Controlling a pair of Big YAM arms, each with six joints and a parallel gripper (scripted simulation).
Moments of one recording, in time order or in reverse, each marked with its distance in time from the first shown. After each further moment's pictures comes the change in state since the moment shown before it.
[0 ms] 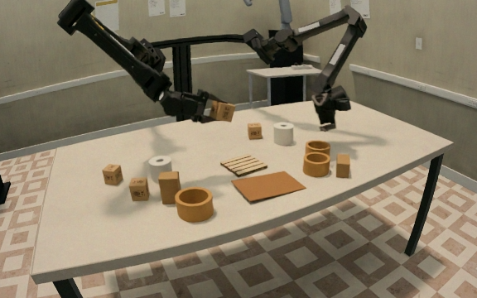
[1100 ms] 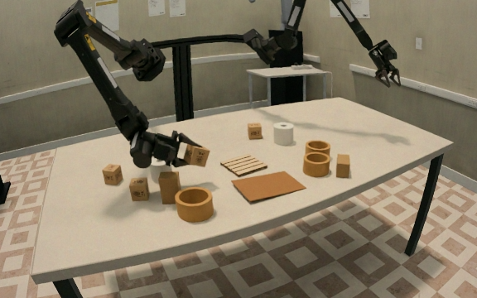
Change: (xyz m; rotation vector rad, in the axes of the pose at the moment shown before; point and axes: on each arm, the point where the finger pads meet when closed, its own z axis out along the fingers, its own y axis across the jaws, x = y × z) left arm -0.328 0.020 -0.351 -1.047 0.103 0.836; right arm -0.049 -0.143 -0.056 0.081 0.006 -0.053
